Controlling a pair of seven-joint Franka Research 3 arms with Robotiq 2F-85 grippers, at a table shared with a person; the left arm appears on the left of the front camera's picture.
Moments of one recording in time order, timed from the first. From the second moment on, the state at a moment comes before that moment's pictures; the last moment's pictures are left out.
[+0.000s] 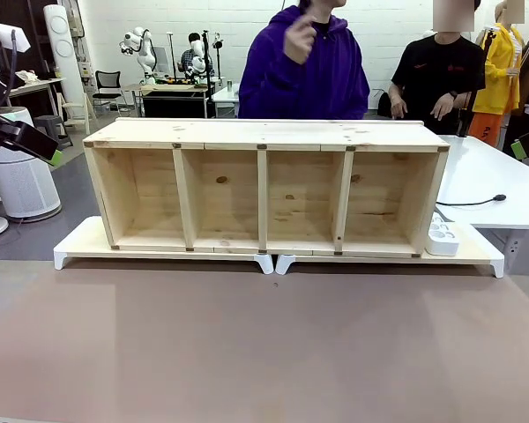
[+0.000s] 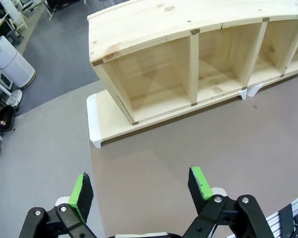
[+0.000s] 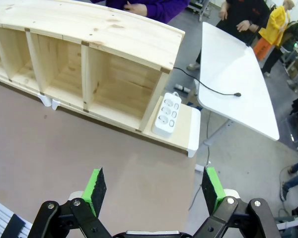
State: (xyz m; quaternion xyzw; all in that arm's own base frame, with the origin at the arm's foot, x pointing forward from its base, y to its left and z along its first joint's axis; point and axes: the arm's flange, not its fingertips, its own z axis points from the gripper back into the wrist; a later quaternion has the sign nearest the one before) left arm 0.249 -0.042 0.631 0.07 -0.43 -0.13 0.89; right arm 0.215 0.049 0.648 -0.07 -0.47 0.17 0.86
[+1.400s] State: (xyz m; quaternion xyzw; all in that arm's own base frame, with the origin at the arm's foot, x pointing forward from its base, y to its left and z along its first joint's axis) left arm 0.249 -0.042 0.631 0.07 -0.43 -0.13 0.89; right arm 0.215 0.049 0.648 -0.07 -0.47 0.17 0.86
